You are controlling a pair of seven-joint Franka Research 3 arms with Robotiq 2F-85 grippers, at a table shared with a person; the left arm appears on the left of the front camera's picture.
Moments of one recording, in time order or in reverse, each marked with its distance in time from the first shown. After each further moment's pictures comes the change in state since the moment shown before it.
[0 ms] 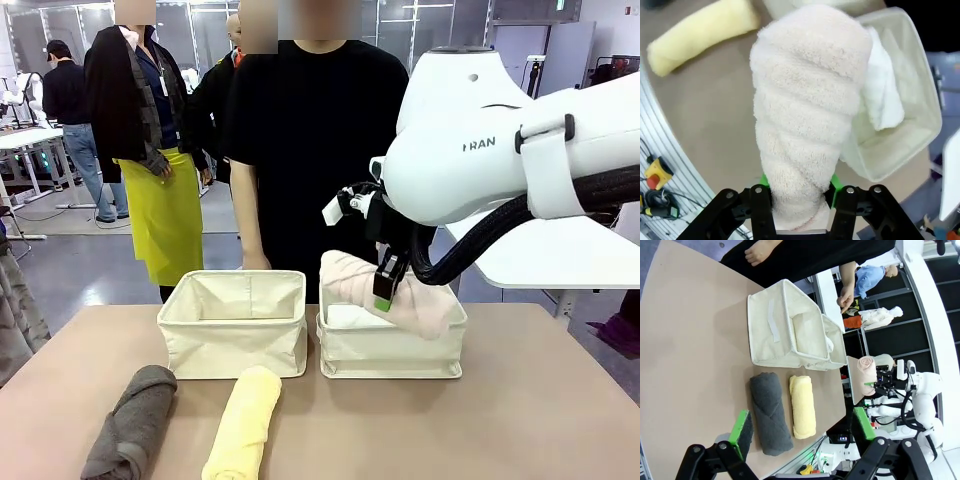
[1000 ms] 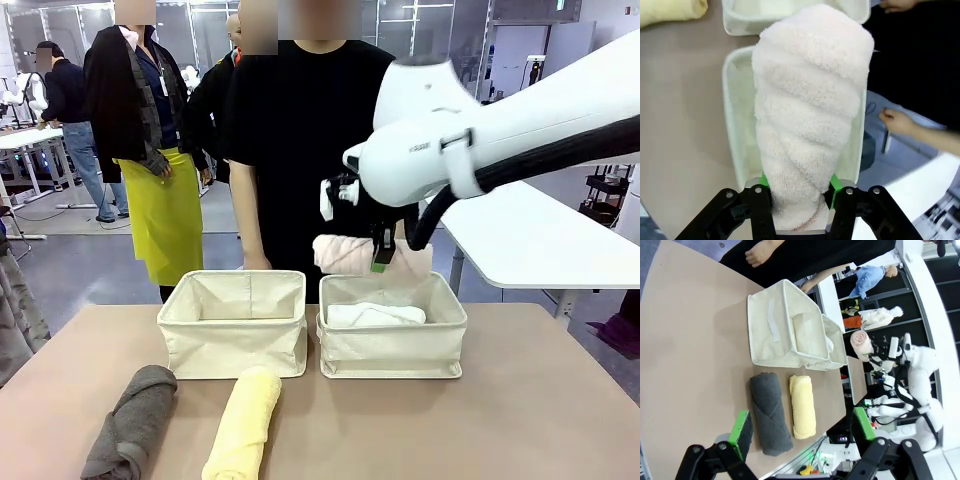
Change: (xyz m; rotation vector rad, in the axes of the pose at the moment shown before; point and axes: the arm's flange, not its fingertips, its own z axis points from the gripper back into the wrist) left arm 0.000 0.000 0.000 0.000 0.000 0.000; right arm 0.066 -0.106 -0.047 -0.076 0.030 0.480
